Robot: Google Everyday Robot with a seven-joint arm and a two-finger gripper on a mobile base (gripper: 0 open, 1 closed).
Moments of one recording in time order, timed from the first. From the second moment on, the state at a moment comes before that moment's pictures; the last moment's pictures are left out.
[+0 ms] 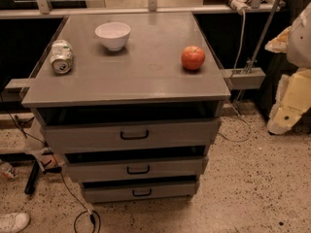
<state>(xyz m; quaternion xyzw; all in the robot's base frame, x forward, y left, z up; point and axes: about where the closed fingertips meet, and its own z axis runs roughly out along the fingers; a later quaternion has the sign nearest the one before) 0.438 -0.217 0.976 -0.60 0.78 -0.03 0.16</state>
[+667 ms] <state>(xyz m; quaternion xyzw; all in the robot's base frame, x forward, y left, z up) 0.432 -0.216 0.966 -0.60 0.78 -0.04 0.16</state>
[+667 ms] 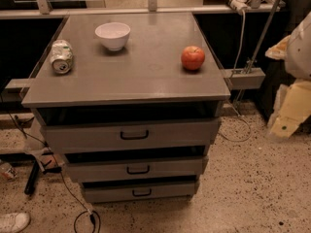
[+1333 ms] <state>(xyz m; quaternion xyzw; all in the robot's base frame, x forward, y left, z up) 0.407 -0.207 0.857 -0.58 0.80 -0.04 0.13</state>
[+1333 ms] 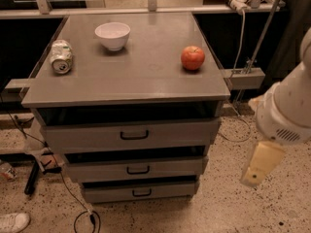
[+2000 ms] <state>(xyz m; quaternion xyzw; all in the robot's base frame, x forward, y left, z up) 0.392 -0.203 0.794 -0.57 0.81 -0.02 0.09</state>
